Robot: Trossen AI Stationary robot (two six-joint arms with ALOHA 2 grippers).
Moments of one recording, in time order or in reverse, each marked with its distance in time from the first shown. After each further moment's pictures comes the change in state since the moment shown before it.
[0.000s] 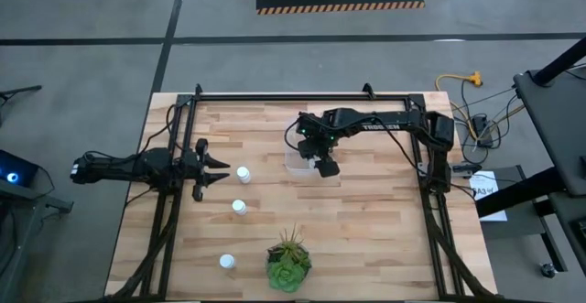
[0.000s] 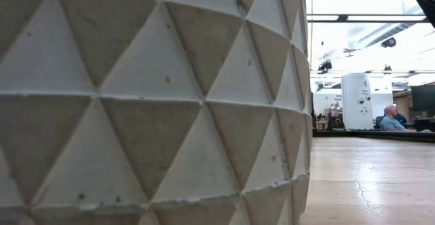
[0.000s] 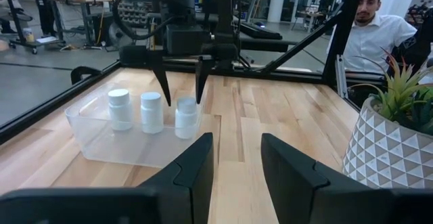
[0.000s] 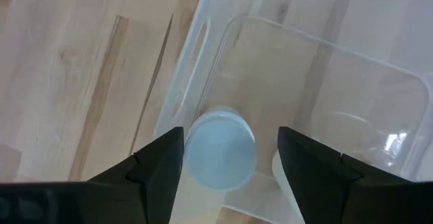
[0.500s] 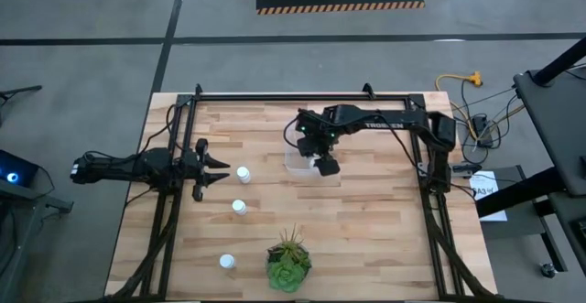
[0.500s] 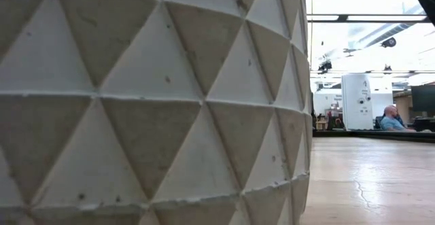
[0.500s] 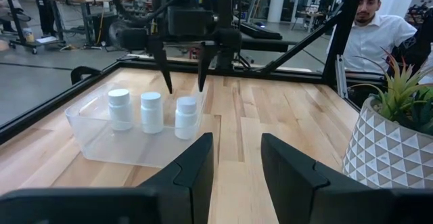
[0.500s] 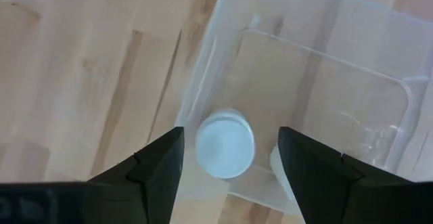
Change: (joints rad) left arm 0.000 0.000 0.000 0.000 0.000 0.000; right arm 0.012 -0.015 0.076 -0.087 -0.005 0.021
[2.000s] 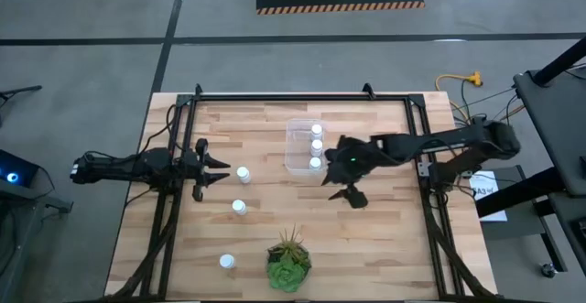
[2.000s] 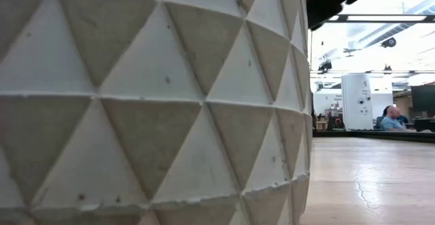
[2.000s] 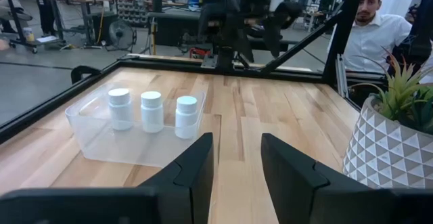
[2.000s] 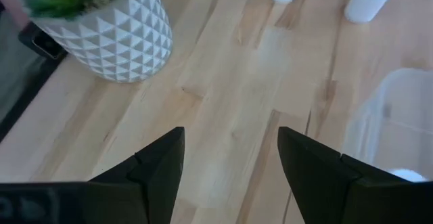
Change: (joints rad) left arm 0.000 0.000 0.000 -0.002 0.000 0.000; right arm 0.246 -0.514 -0.576 0.530 -0.129 0.311
